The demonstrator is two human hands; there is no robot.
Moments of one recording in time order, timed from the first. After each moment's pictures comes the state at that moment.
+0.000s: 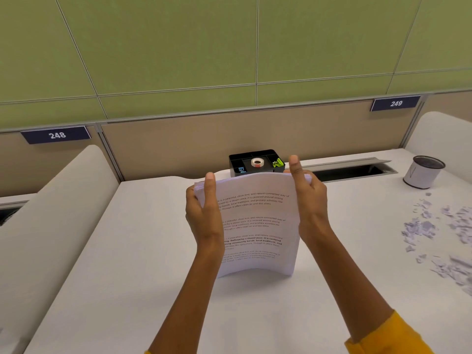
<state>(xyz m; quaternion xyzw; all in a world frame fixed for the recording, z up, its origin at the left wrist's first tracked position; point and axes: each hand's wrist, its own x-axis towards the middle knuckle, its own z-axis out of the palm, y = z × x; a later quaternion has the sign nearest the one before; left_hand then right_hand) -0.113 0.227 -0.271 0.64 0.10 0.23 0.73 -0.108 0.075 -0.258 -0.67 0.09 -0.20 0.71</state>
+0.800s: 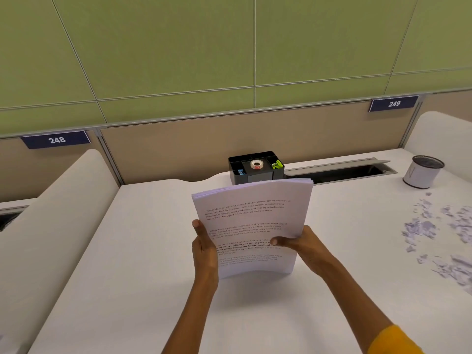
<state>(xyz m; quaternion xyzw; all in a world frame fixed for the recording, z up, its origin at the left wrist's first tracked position) -0.116 0.241 -0.349 0.67 0.14 0.08 0.72 -0.107 0.036 -0.361 -0.72 -0.01 0.05 0.69</state>
